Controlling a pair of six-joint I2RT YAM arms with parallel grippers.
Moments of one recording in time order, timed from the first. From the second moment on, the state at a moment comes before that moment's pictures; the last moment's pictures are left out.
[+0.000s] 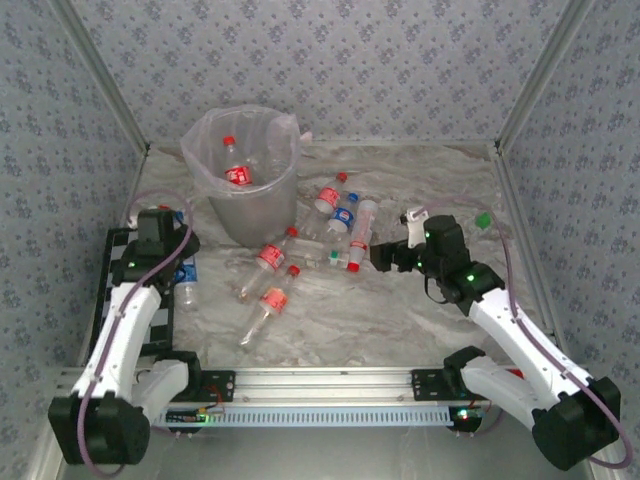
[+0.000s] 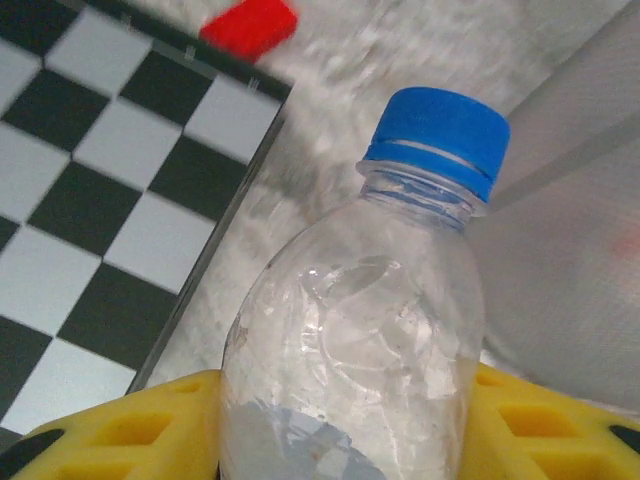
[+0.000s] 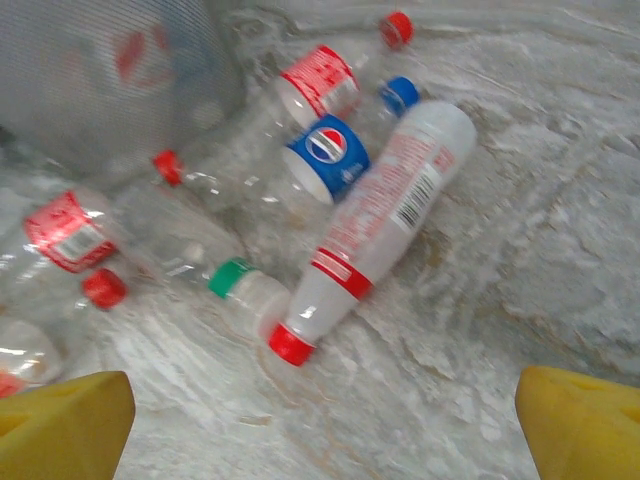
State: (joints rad) left arm -0.04 0.91 0.85 -0.67 -0.18 -0.56; right arm 0.43 0.92 0.75 -0.41 -0.15 0.18
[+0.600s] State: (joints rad) left arm -0.21 1.26 1.69 -0.37 0.03 -0.46; right arm 0.56 1.03 1.05 -0.40 -0.28 0.19
